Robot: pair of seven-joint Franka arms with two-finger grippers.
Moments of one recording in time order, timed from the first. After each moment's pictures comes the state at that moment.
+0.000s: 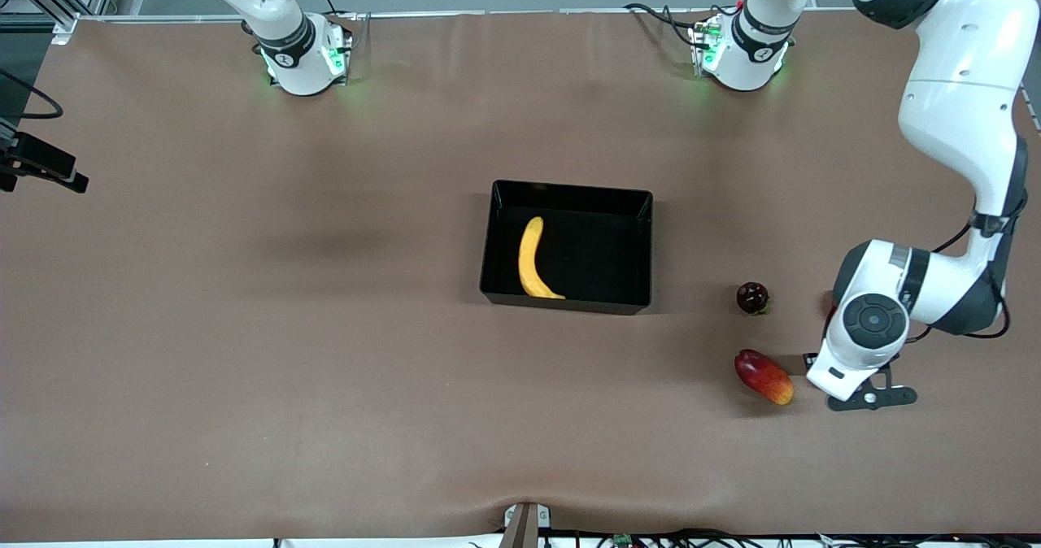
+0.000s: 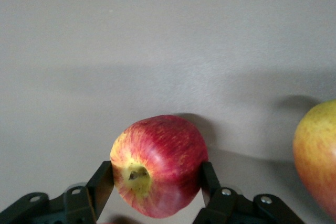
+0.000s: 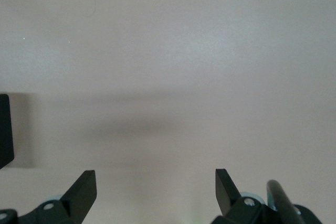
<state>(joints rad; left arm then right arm) 0.23 0.83 -0.34 -1.45 0.83 2.17 -0.55 -0.04 0.06 -0.08 -1.45 0.04 1.48 -0.07</state>
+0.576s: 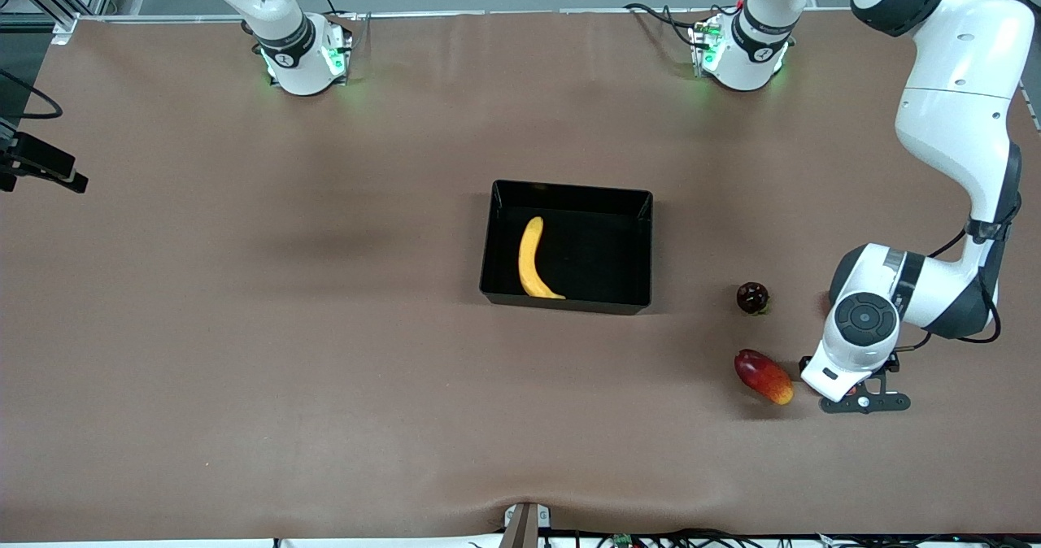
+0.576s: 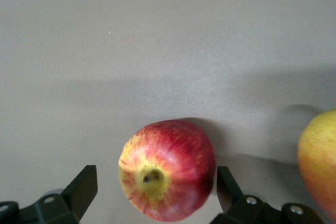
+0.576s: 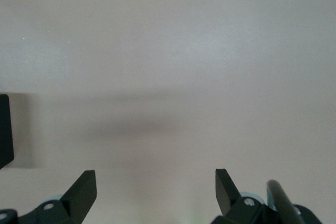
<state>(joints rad) 0.23 0.83 -0.35 -1.45 0.85 2.19 -0.51 -0.04 0.06 -0.08 -1.45 0.04 1.48 -0.07</state>
